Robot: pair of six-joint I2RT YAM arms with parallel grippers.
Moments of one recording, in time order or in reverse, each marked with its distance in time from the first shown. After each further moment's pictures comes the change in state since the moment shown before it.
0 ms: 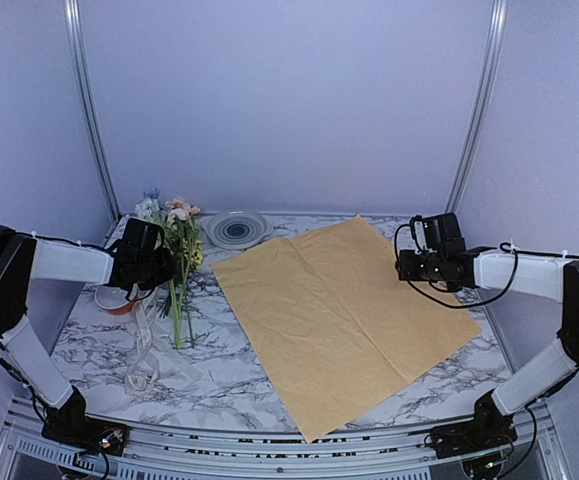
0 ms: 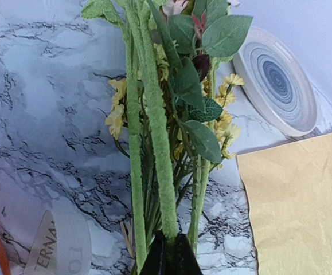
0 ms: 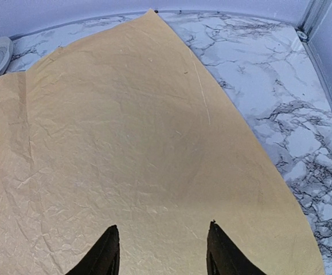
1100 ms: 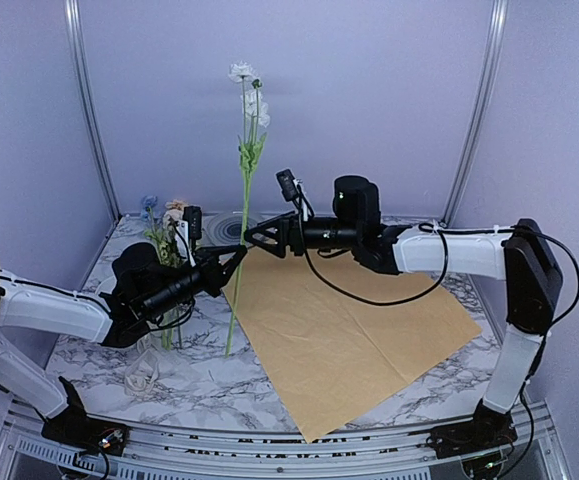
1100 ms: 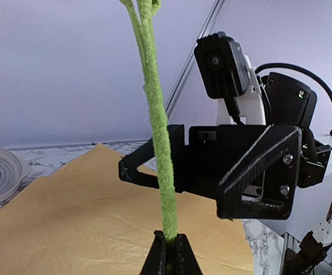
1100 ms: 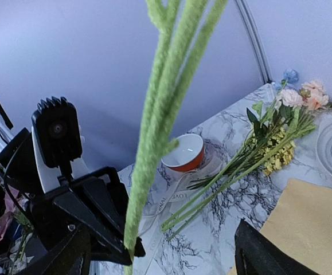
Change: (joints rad) left arm -0.474 -0.270 -0.290 0.868 0.199 0.249; right arm 0.435 0.364 0.465 0.488 -0.811 0.167
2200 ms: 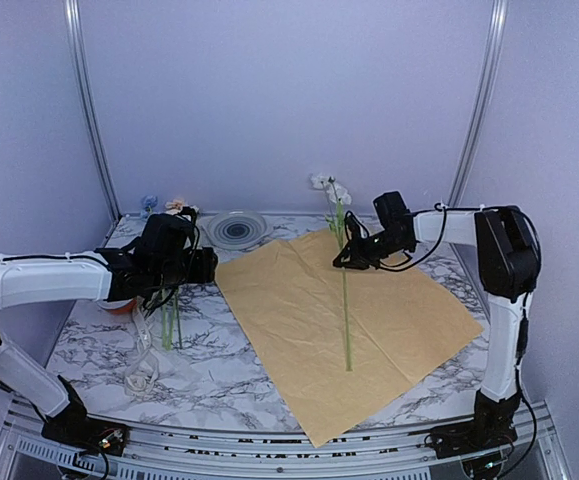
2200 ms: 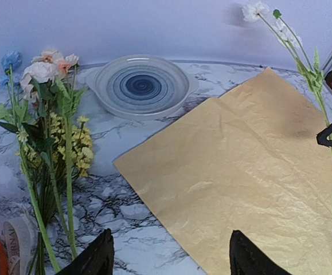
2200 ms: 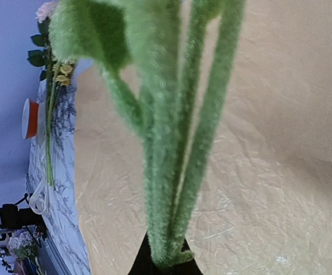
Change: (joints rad) left arm 0.090 0.040 0.318 -0.929 -0.419 0.032; right arm -0.433 0.236 0.192 -0.748 -0.041 -0.080
